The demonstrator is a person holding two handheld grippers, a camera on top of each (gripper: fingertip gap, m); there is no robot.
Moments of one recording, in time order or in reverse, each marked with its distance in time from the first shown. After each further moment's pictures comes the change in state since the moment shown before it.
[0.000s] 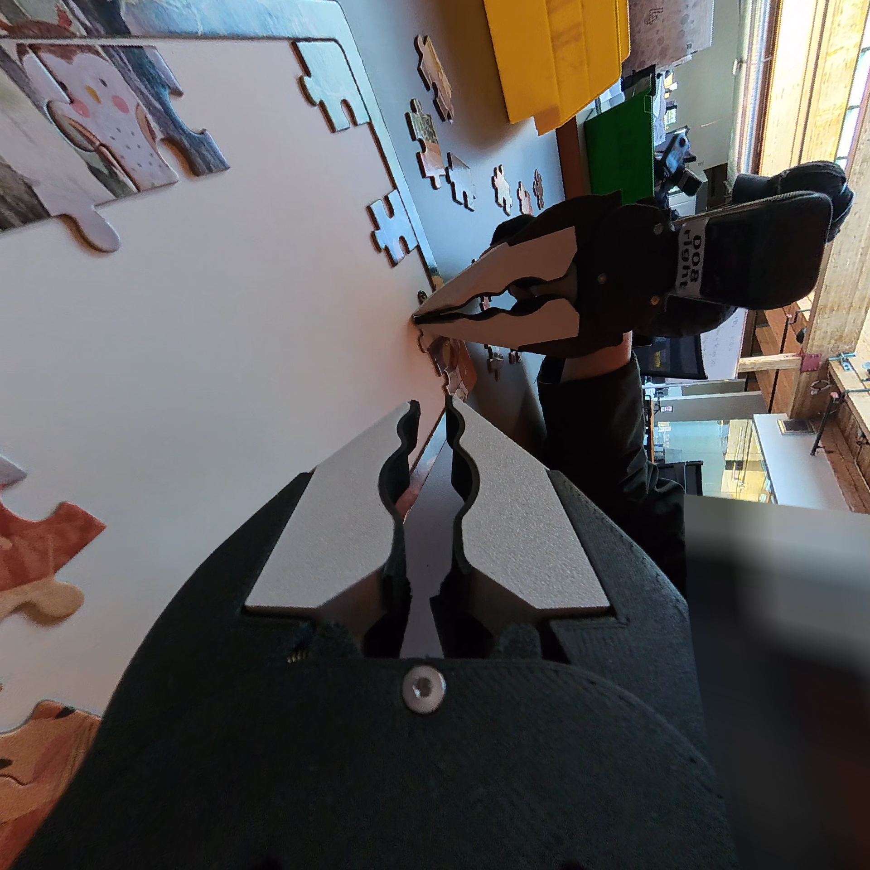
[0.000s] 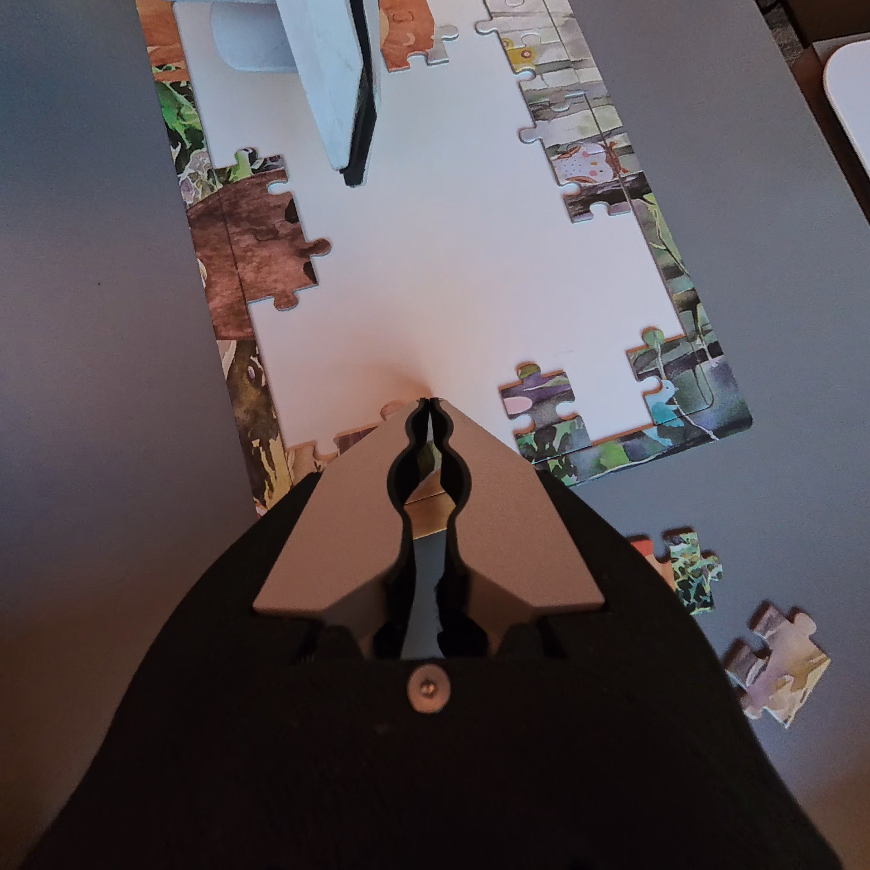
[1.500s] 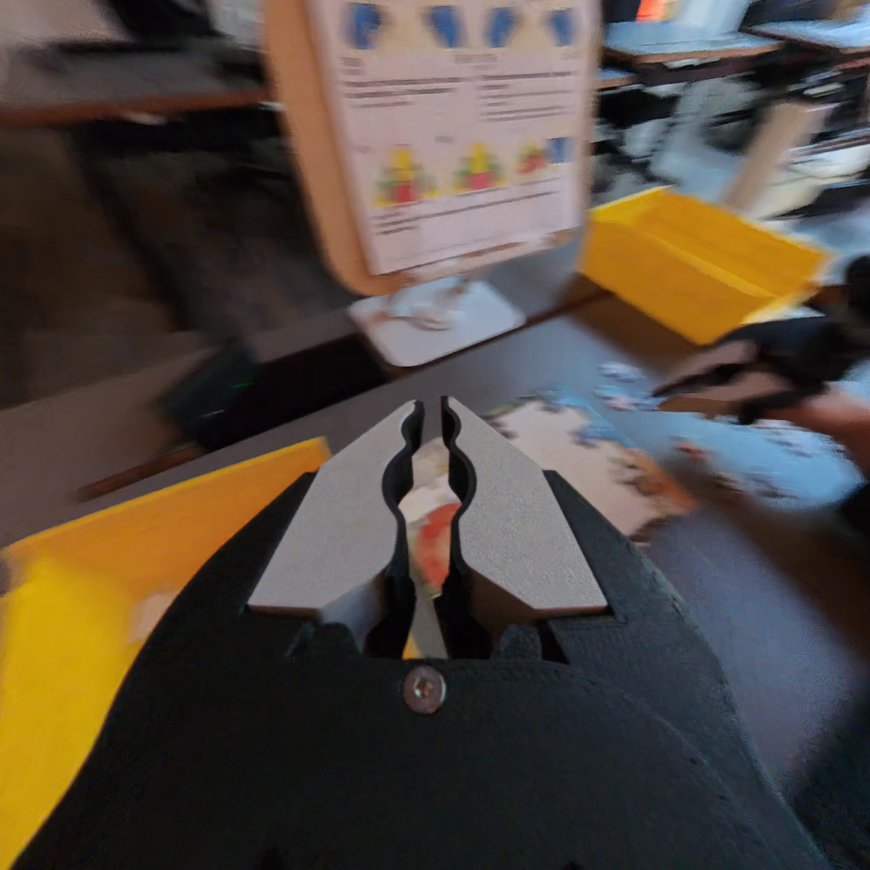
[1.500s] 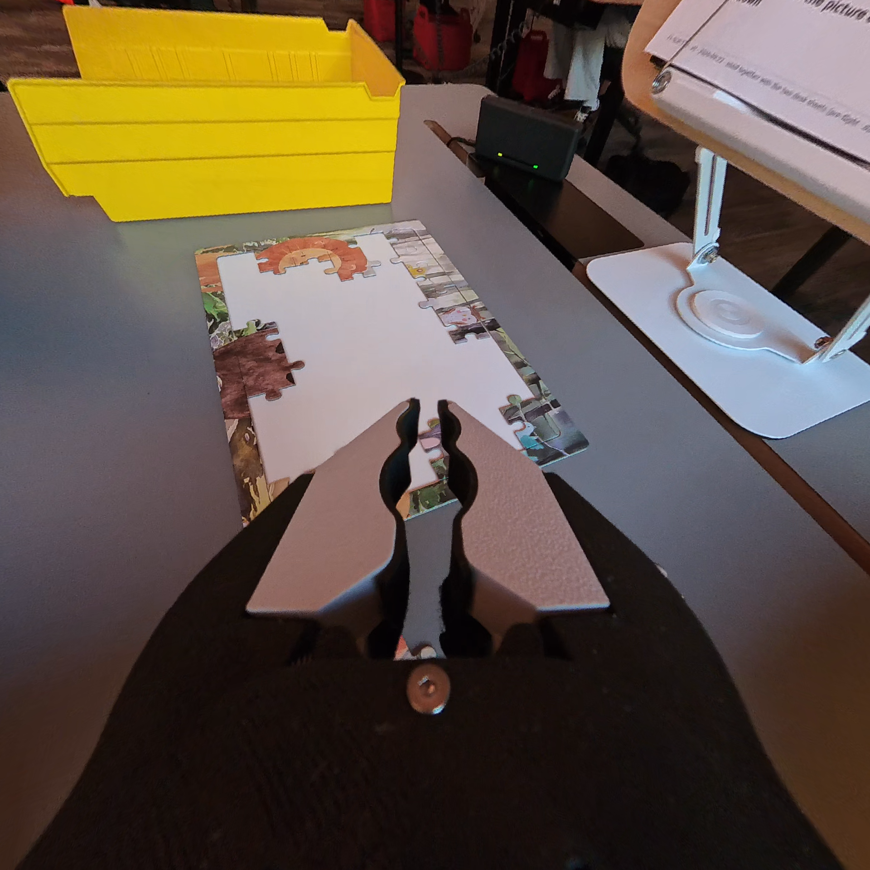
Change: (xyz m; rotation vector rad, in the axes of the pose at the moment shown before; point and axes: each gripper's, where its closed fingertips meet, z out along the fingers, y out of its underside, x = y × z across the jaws) left arm 0.086 -0.046 -0.250 0.661 -0.805 0.662; right arm 0.034 -0.034 -0.072 0.406 0.111 0.049
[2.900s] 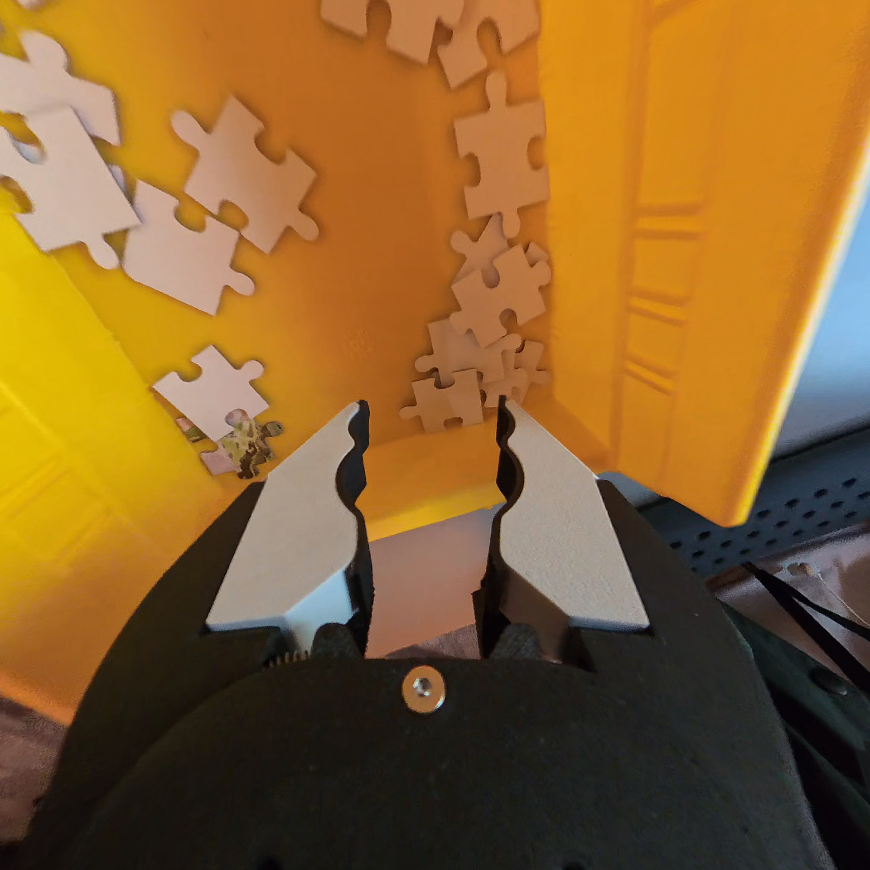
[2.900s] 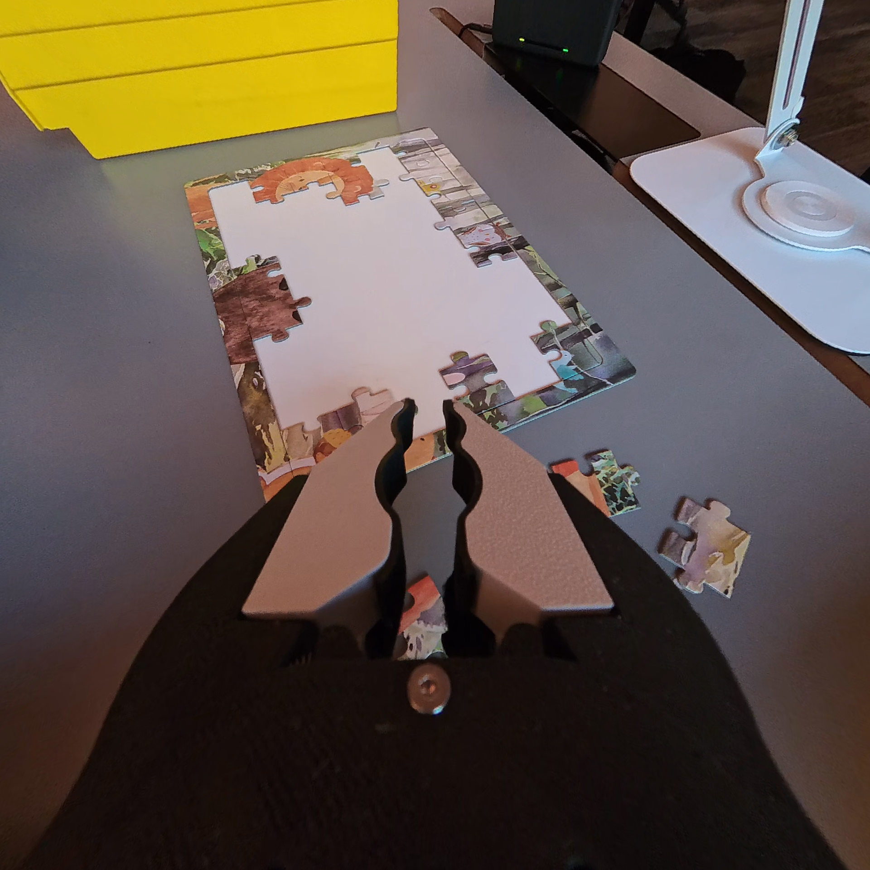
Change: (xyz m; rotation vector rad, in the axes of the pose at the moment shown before) left arm -0.063 0.256 -0.092 -1.155 -0.003 -0.291; right arm -0.011 0.039 0.002 -0.118 -0.029 0.075
